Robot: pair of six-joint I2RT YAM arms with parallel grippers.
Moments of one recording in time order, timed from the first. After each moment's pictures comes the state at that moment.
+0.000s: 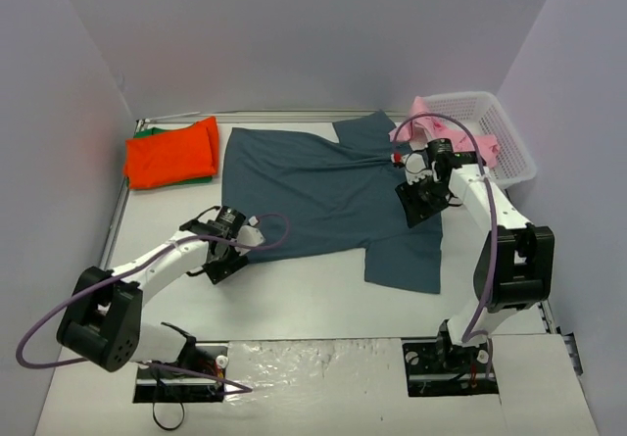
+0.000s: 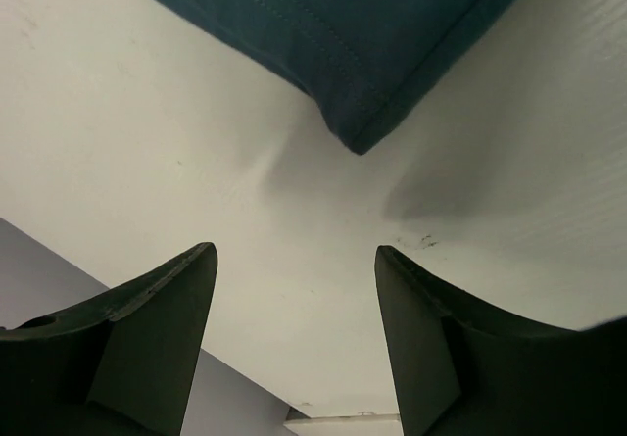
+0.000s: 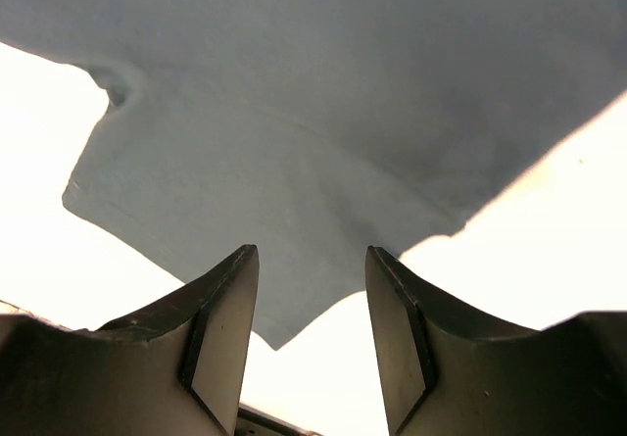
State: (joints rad) left arm -0.44 1.35 0.76 -0.71 -0.25 0.54; right arm 0.10 1.64 1.28 -0.95 -0.21 -0.43
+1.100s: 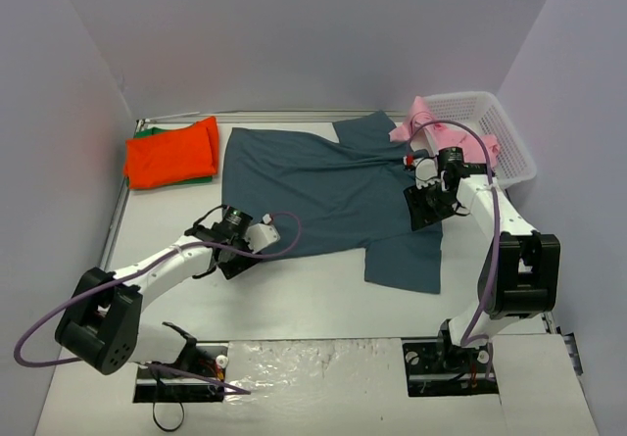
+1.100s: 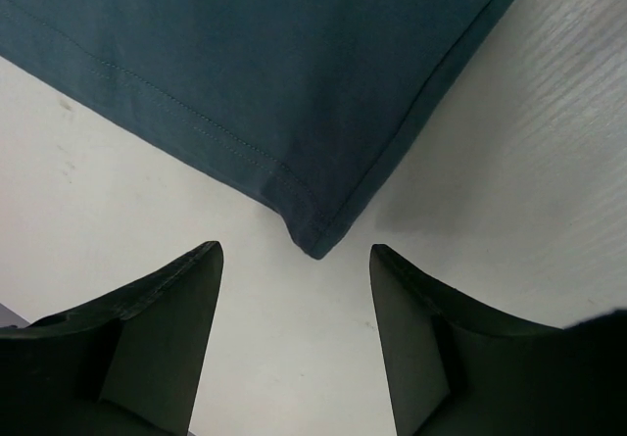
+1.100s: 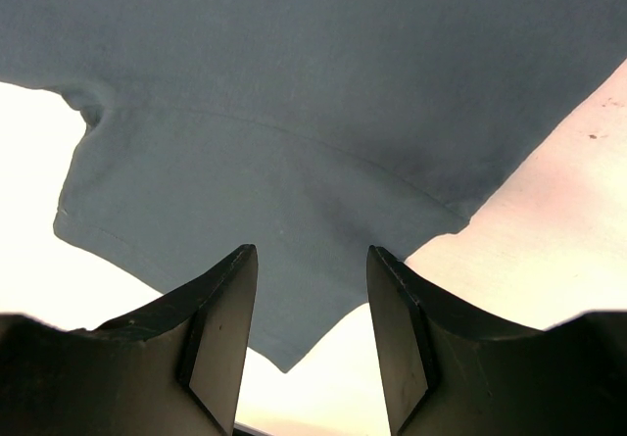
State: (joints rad) left arm -0.50 1.31 0.71 -0.53 -0.13 0.57; right arm 0.01 1.57 1.15 -0.84 -0.24 -0.36
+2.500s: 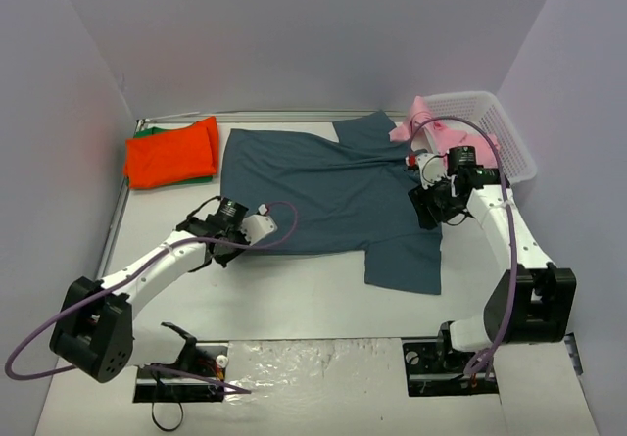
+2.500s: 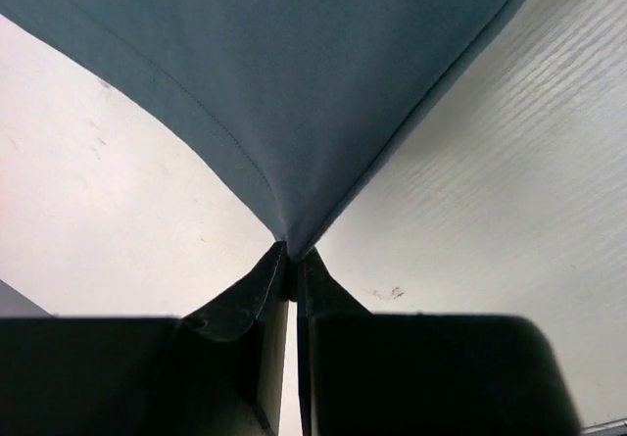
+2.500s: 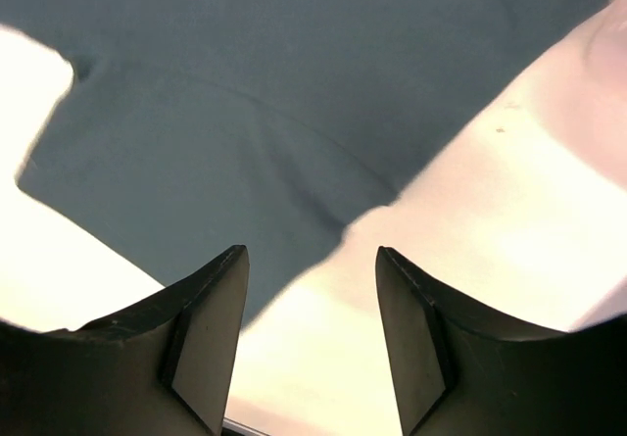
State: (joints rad) left arm -0.48 1.27 0.79 -0.64 -0.11 0.55; right arm 0.01 1.41 1.14 -0.88 -0.21 -0.51
